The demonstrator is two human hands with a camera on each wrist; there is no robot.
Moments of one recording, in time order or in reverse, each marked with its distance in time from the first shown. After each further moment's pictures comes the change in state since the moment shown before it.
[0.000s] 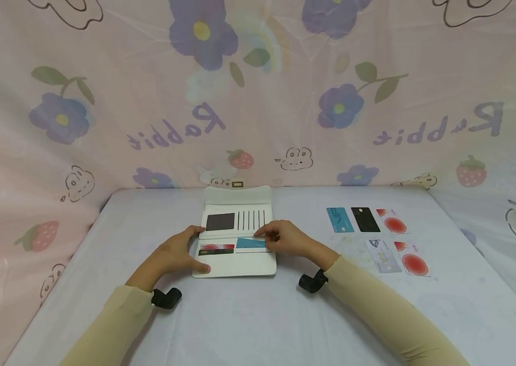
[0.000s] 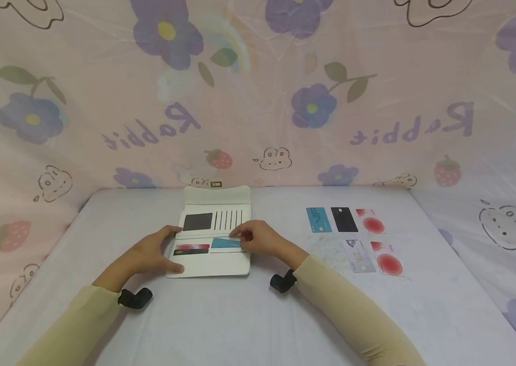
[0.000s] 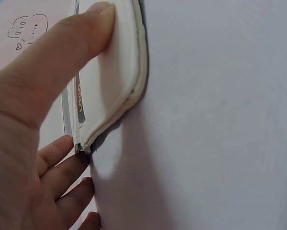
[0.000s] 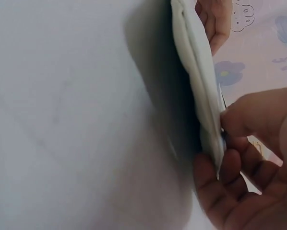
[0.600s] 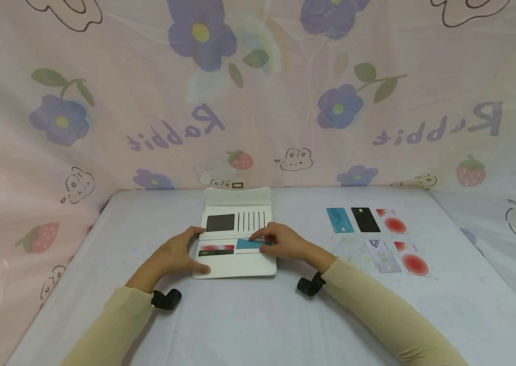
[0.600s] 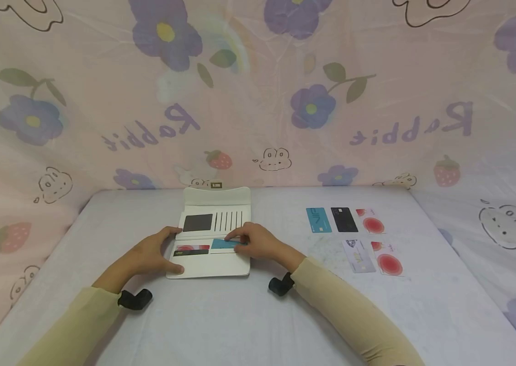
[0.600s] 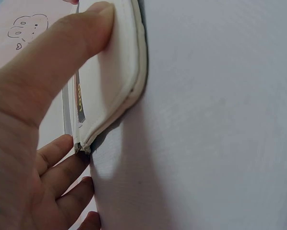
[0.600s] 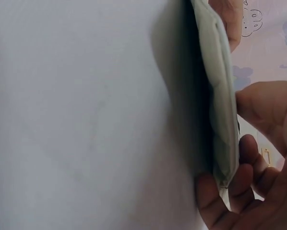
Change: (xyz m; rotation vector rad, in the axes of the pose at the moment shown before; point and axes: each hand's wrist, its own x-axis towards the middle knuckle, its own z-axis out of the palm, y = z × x) left_hand 0.001 -0.001 0.001 0.012 0.007 0.014; right_hand 0.000 -0.003 0.007 -0.088 -0.006 -0.017
